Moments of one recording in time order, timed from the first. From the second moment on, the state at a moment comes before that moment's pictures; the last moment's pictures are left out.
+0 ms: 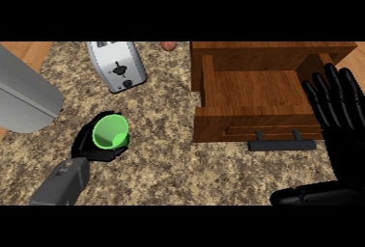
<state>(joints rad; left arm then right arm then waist) -0.55 0.21 0.24 -0.25 0.05 -0.49 -0.83 -0.10 -0.07 -0.03 -2.10 -0.15 0.12 0.20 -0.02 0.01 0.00</state>
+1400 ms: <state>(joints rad) -0.34 0.08 0.21 -0.86 0.18 -0.27 -0.83 -0.09 -0.10 -0.08 -2.10 -0.17 0.13 0.19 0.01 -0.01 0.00</state>
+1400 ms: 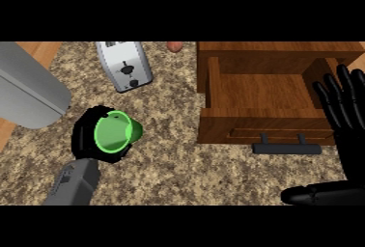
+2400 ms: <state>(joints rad) -0.58 0.01 0.01 -1.40 0.24 0.05 -0.24 -0.08 -0.09 -0.07 -2.10 -0.15 0.14 0.18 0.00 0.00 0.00</state>
